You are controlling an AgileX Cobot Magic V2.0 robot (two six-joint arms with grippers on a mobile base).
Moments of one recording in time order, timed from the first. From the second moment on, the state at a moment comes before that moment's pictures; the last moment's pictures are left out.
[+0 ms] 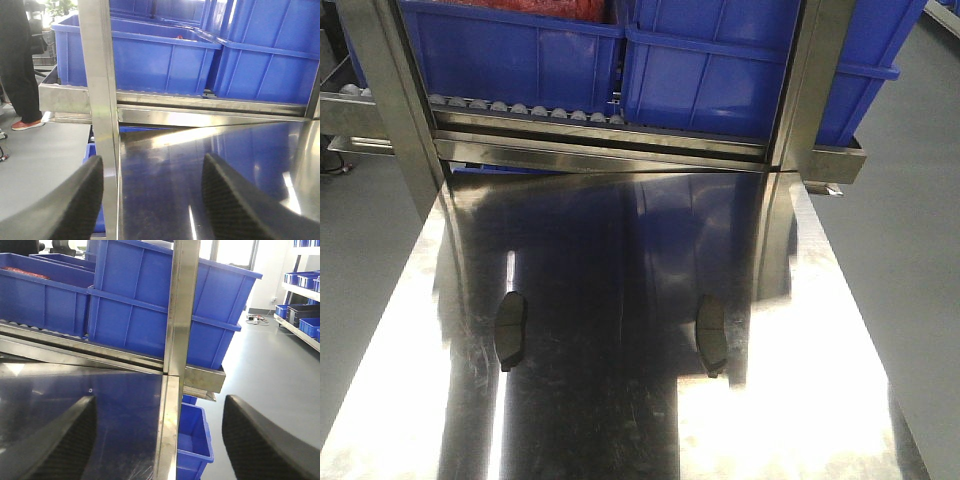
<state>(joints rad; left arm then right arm) -0.09 0.29 -0.30 -0.05 0.19 -0.01 0.04 0.04 -0.33 0.09 0.44 -0.18</state>
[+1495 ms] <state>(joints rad) -0.09 1.11 -0.83 -0.10 0.67 -0.05 0.04 0.04 -0.33 0.09 0.44 -0.18</state>
